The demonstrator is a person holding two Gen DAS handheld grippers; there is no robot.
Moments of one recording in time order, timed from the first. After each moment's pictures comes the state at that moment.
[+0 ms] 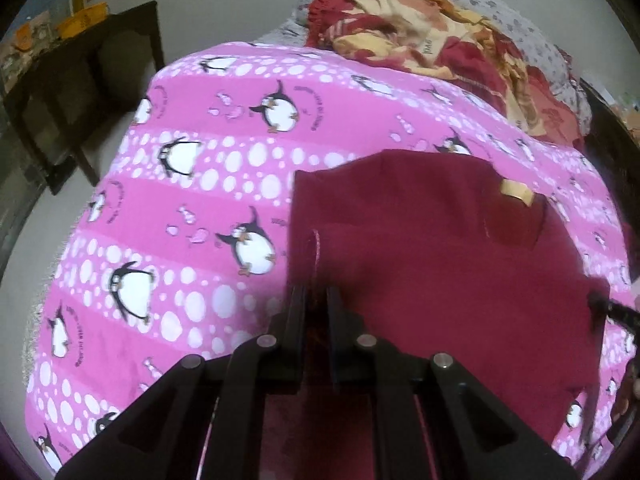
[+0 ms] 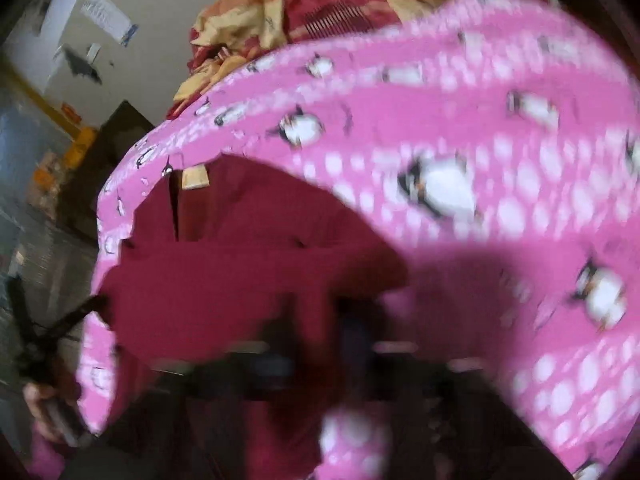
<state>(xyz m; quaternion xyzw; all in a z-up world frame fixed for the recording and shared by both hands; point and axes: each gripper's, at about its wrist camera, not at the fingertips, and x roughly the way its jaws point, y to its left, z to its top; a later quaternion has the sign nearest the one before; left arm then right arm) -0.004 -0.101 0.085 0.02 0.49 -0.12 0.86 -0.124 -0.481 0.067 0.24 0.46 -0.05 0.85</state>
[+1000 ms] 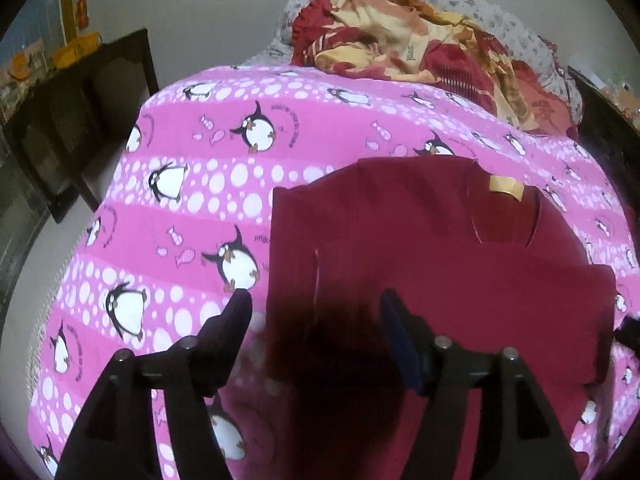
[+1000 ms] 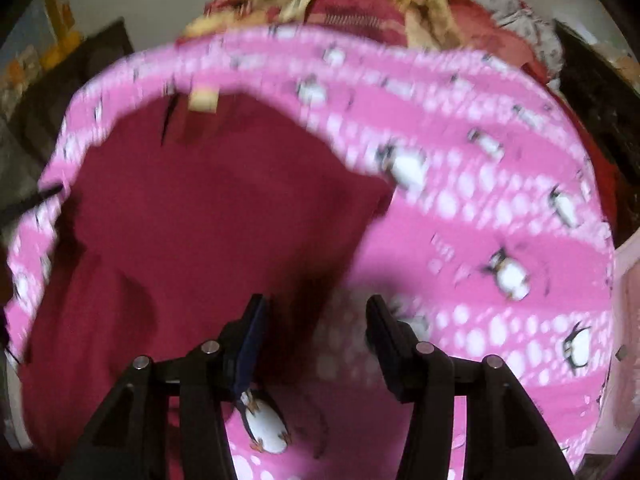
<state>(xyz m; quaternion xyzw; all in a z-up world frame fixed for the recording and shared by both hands) -0.012 -0.124 0.083 0.06 0.45 -0.12 0.88 -0.156 -0.448 0.095 0.10 0.51 -0.09 0.85</state>
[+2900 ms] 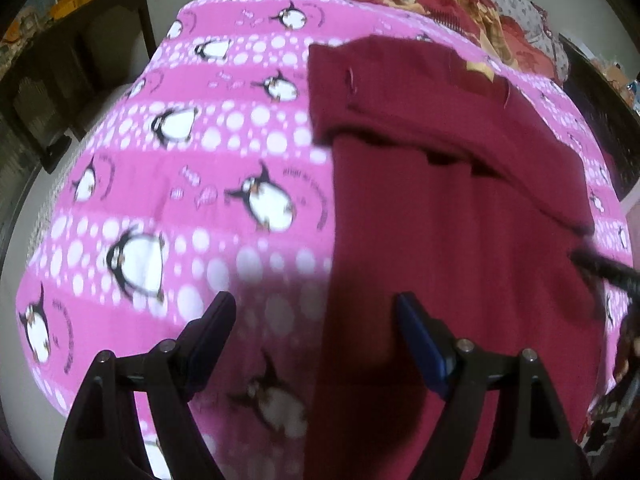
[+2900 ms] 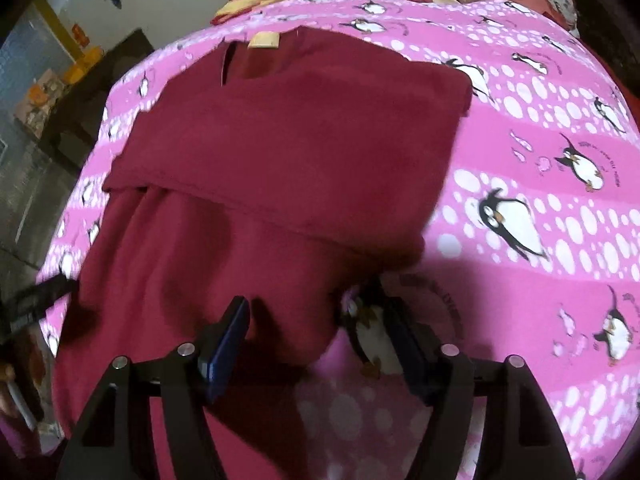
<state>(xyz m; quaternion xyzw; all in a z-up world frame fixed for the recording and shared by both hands) -0.140 -0.038 0.052 0.05 0.54 -0.14 0.83 -0.206 -0.393 0.043 0.17 0.52 -0.03 0.83</state>
